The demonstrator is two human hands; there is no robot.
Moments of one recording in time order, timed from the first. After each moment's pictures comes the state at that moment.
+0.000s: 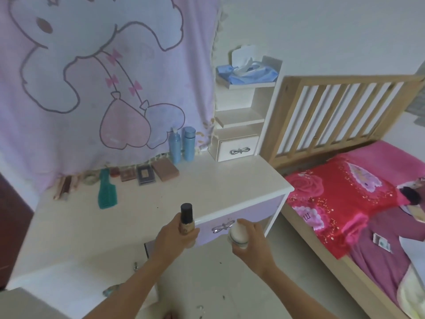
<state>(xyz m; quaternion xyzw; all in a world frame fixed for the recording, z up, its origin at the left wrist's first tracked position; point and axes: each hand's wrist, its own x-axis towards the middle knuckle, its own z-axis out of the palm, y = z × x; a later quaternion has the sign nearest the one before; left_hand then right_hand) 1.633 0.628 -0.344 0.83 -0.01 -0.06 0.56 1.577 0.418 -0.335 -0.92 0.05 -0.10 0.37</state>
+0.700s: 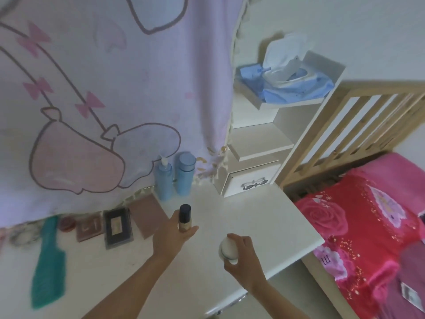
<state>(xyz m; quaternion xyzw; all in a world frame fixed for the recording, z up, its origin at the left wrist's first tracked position) 1.919 0.603 -0.395 0.85 -0.01 -0.08 0.51 1.829 0.414 -0.373 -0.94 0.07 0.03 0.33</state>
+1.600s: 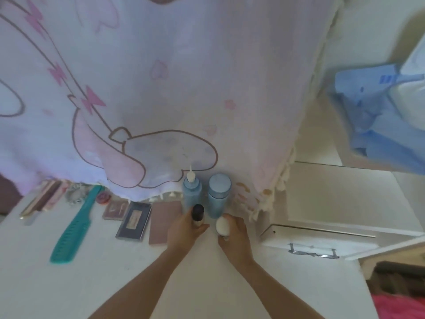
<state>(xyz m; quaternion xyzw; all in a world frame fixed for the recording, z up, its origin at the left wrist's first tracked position) 2.013 0.568 -0.417 0.88 0.27 -0.03 0.38 2.040 0.422 -0.426 -0.91 -0.14 0.11 0.38</state>
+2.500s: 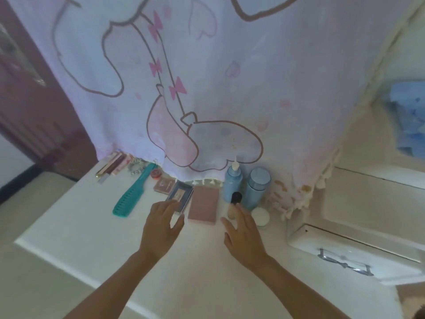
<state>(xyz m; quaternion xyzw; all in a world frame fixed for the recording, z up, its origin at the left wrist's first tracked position) 1.884 0.623 -0.354 0.93 0.22 0.21 0.19 2.009 0.444 -0.417 -0.84 -0.49 -0.17 0.15</state>
